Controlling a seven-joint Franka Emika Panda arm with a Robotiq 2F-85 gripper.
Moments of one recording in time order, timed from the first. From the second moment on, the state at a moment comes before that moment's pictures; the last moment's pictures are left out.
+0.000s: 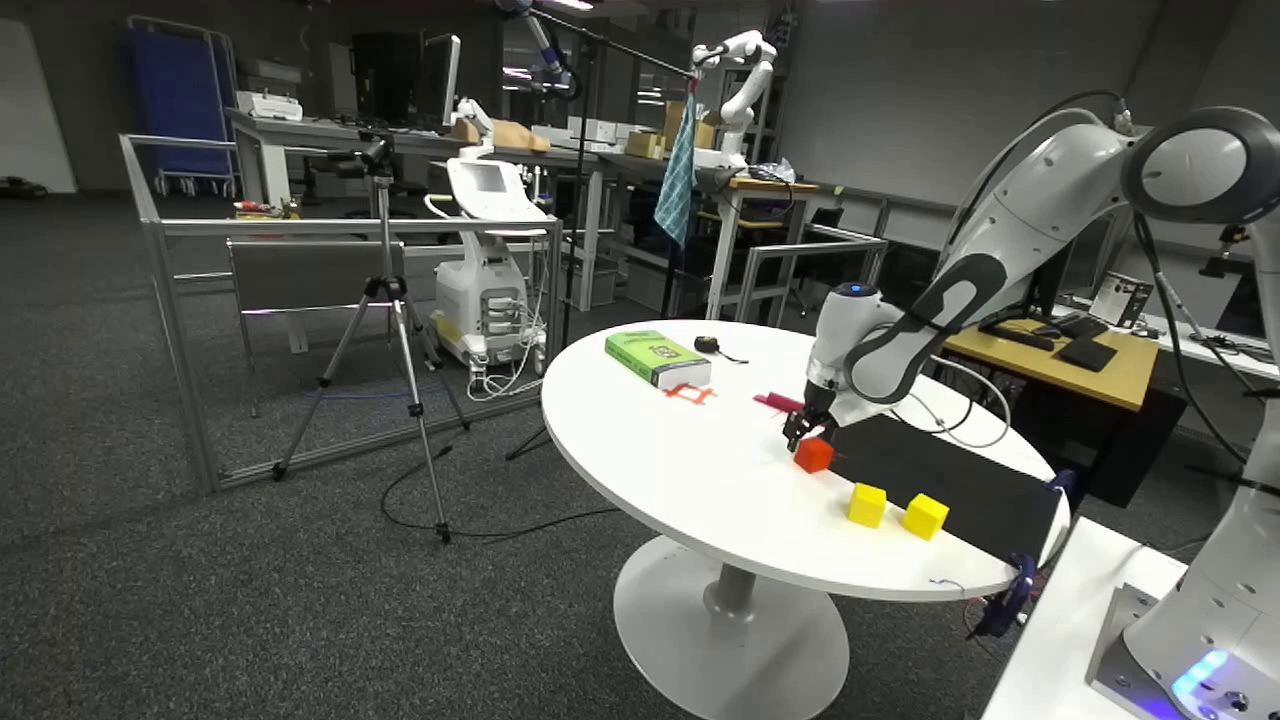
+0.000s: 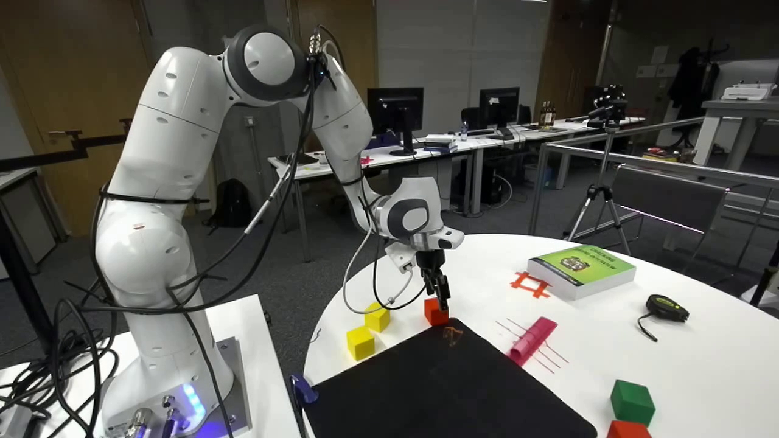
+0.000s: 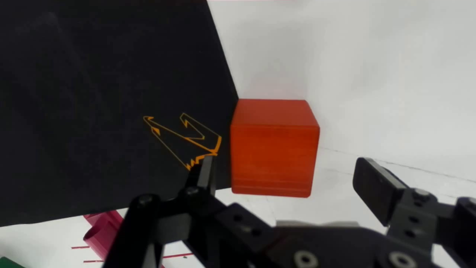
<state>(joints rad) 0.21 0.50 -0.21 -2.20 -0.20 2.77 0.44</state>
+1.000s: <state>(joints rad) 0.15 0.54 -0.16 -2.12 -0.11 2.67 0.40</state>
